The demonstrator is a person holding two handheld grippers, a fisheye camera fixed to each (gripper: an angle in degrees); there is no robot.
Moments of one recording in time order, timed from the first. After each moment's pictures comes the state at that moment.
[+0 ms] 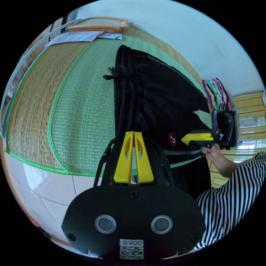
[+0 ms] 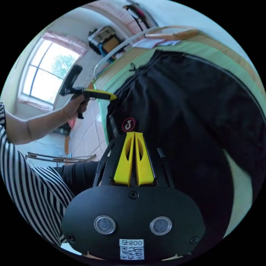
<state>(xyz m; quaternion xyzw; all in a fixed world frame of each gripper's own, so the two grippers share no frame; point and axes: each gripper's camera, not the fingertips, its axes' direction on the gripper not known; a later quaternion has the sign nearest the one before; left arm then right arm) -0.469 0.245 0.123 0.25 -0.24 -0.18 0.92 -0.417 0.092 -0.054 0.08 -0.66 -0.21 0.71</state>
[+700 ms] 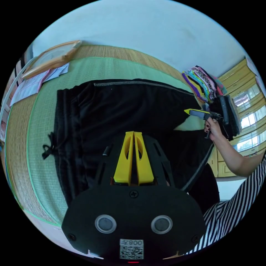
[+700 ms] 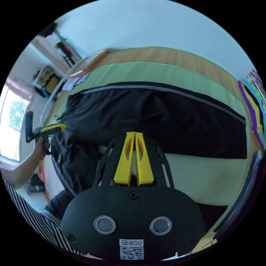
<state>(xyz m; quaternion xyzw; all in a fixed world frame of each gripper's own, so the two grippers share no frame) -0.407 0.110 0.174 0.25 -0.29 -0.05 0.92 -0.222 0.106 0.145 0.05 -0.52 0.09 0.84</state>
